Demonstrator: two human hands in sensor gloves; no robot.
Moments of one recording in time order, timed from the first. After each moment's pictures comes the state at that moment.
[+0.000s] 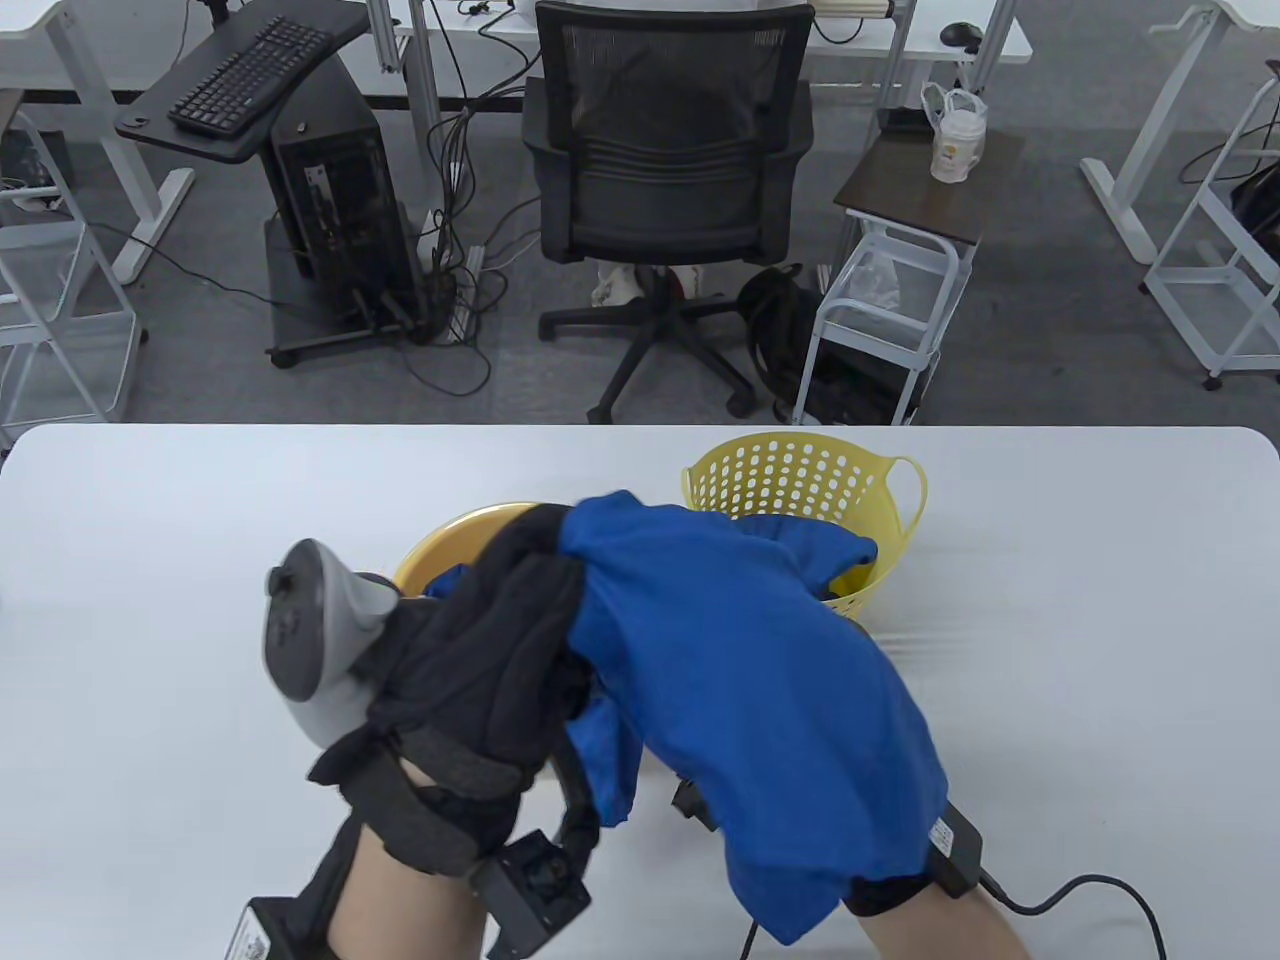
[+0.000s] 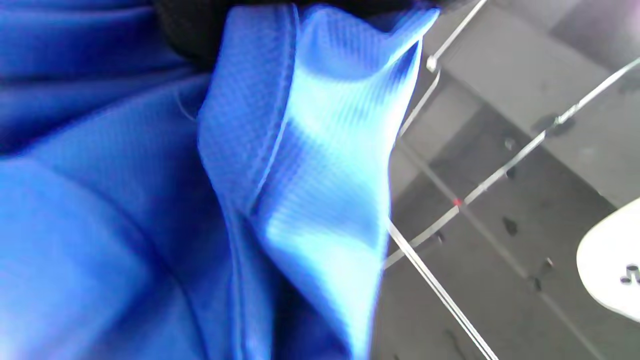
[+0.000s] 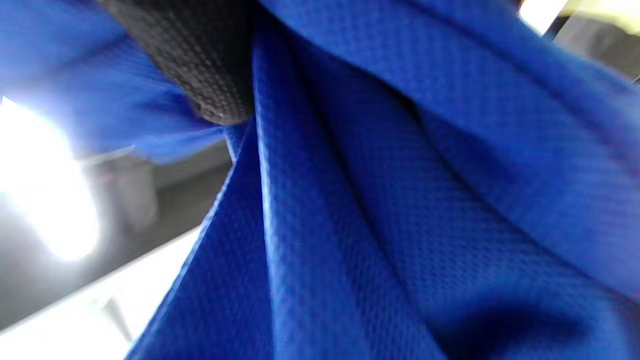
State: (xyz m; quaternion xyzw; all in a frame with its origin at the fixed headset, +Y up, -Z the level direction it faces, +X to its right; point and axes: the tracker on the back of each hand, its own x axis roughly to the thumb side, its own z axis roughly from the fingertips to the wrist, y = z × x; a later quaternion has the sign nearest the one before) left_hand -0.153 -0.421 -0.230 0.05 -0.39 0.71 0.59; right_hand 0.104 -0.637 -0.352 0.31 -0.09 0.77 0.55
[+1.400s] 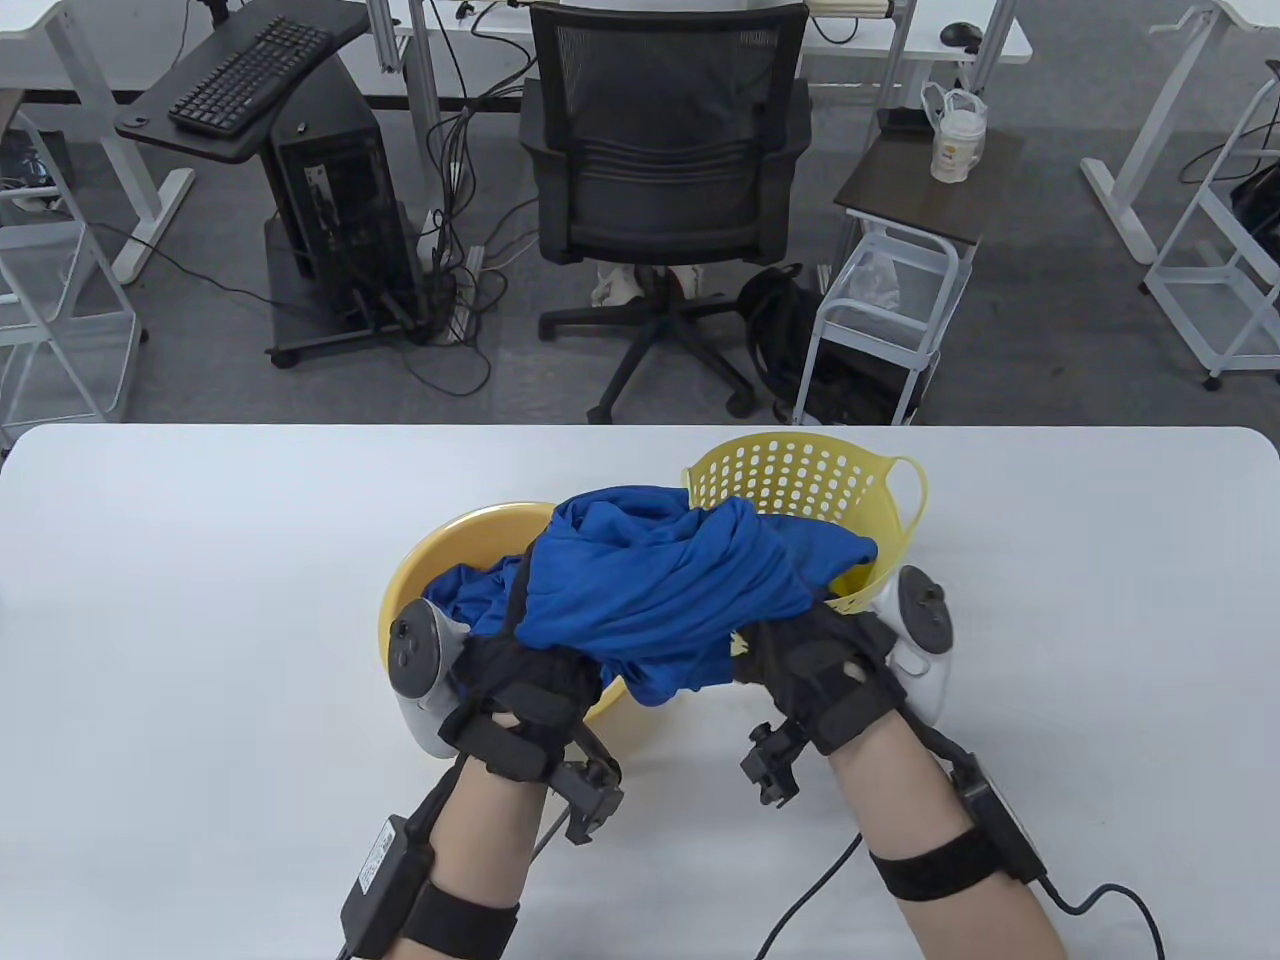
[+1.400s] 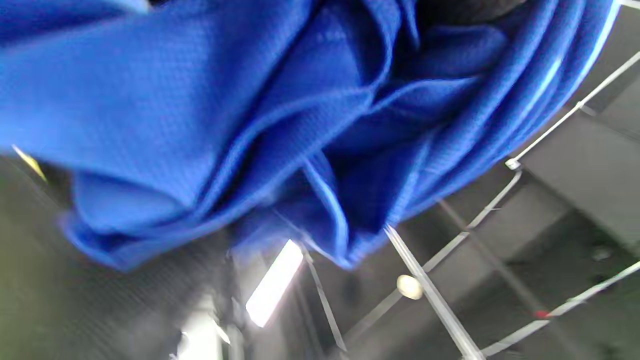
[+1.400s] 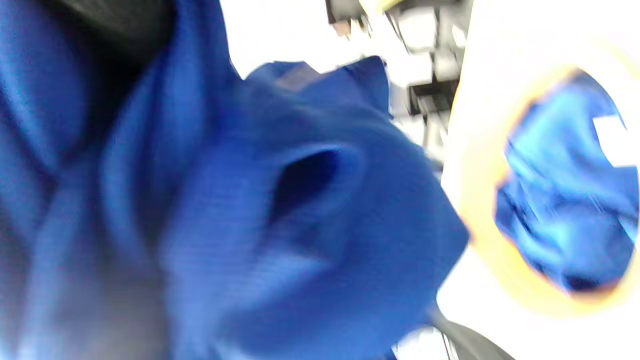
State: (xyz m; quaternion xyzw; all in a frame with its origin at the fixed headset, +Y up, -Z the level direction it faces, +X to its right) left_hand -0.117 -0.628 -0.324 -0.04 -0.30 0.80 0.52; right_hand 0.122 -0.663 -0.363 0.16 0.20 0.59 0.77
